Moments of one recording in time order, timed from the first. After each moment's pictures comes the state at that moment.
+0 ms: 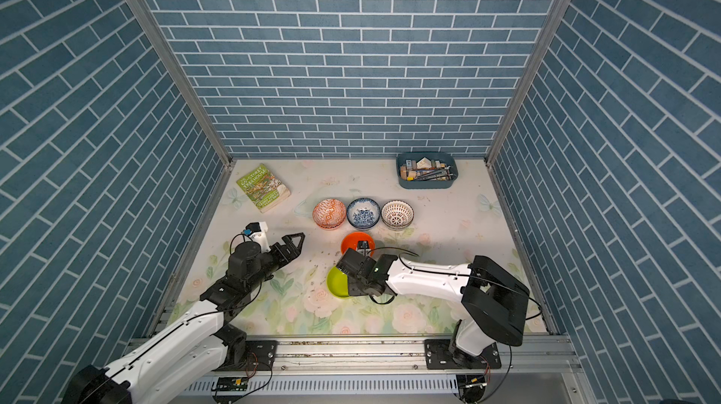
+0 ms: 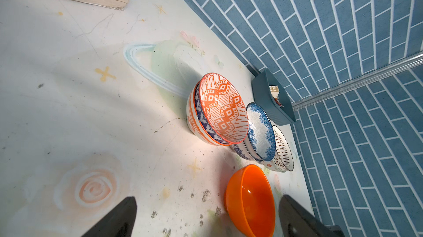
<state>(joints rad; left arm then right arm) -0.43 0.81 0.28 0.13 0.02 -0.88 1.16 1.55 0.90 -0.53 0.12 0.94</state>
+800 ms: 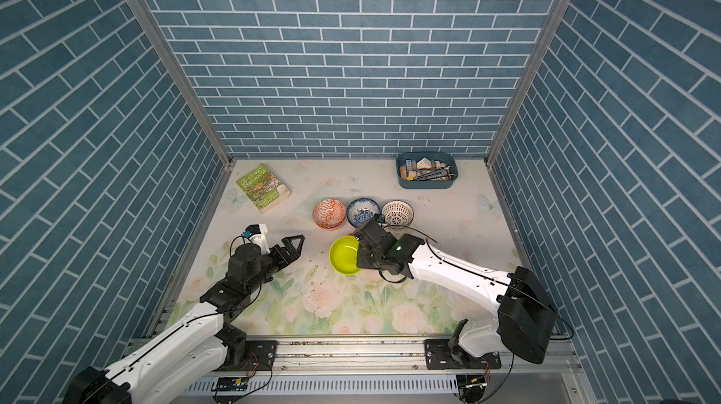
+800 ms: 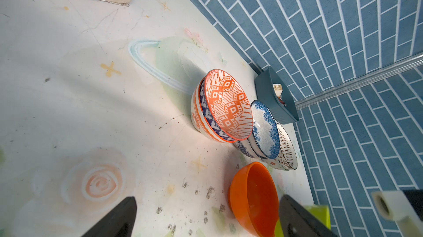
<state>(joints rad) -0.43 0.79 0.25 0.14 0.03 -0.88 0.95 1.39 1.02 -0.62 0.10 0.88</state>
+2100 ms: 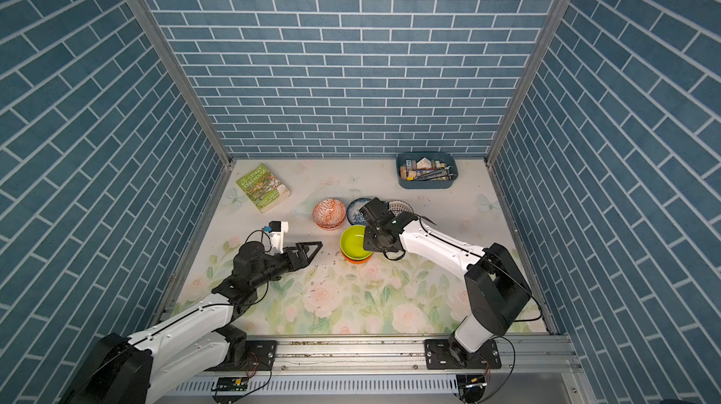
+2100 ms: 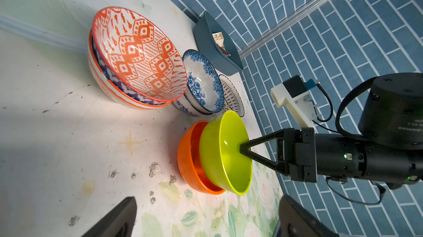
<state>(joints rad) -0.43 0.98 0.22 0.46 0.42 -0.82 0.80 1.60 1.14 -0.67 0.05 0.75</state>
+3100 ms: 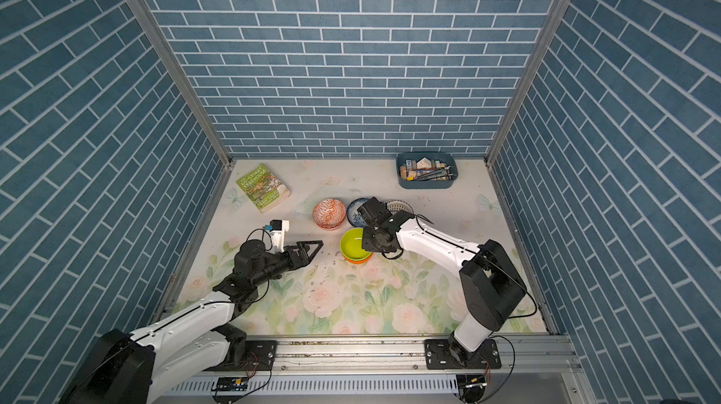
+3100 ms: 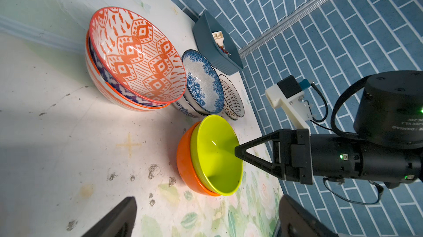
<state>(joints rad) -0.42 1.00 0.24 0.46 0.42 -0.81 0.80 1.63 1.17 -0.69 0.04 0.75</state>
